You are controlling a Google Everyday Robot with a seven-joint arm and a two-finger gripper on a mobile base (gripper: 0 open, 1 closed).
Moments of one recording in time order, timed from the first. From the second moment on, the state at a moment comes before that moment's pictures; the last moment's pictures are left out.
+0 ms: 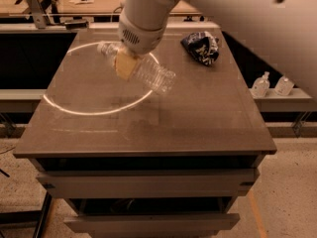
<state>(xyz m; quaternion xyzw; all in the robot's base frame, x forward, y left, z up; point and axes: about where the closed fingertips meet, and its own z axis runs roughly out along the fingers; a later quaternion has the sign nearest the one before) 0.573 0.053 0.926 -0.50 0.84 0.05 0.20</state>
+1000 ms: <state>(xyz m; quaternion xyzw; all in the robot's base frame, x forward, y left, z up) 0.554 0.048 1.063 -0.51 0.66 0.31 0.46</state>
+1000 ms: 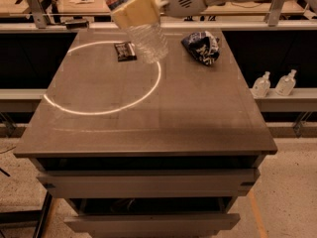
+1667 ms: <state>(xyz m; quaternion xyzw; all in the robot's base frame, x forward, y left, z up) 0.536 -0.005 1.074 -0.52 0.52 0.39 0.55</state>
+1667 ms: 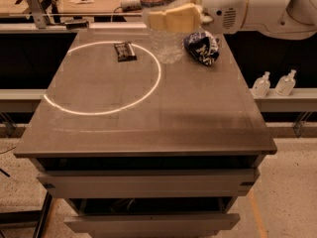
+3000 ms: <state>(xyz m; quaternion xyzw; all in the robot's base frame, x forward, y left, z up) 0.534 -0.013 1.051 -0.55 0.46 0.37 0.58</state>
